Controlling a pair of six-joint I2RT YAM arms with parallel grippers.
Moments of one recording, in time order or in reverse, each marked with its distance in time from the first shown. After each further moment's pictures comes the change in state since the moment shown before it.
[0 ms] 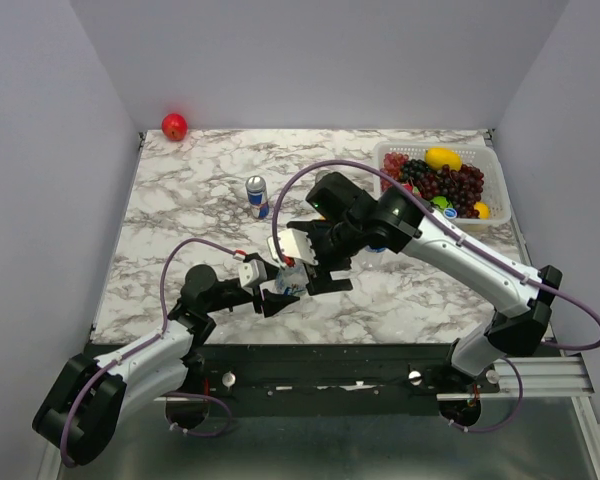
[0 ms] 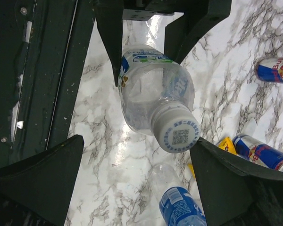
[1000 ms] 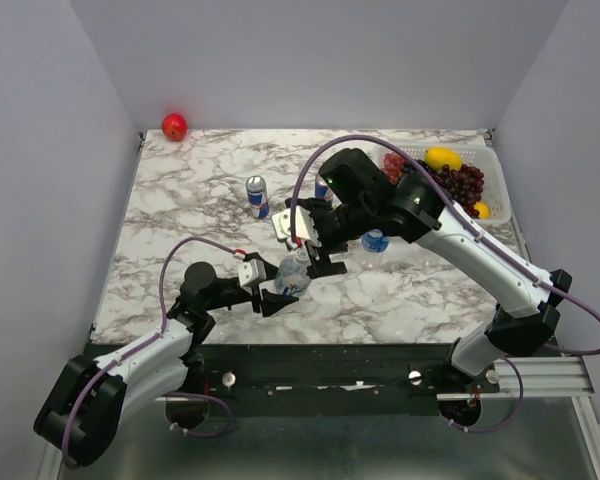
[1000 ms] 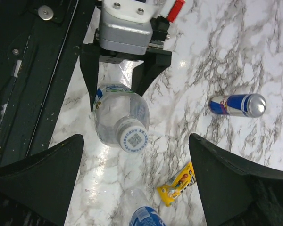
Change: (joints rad) left arm 0.017 -0.002 0.010 -0.030 0.055 0.028; right arm -0.046 -0.011 0.122 0.068 -0.103 -0.045
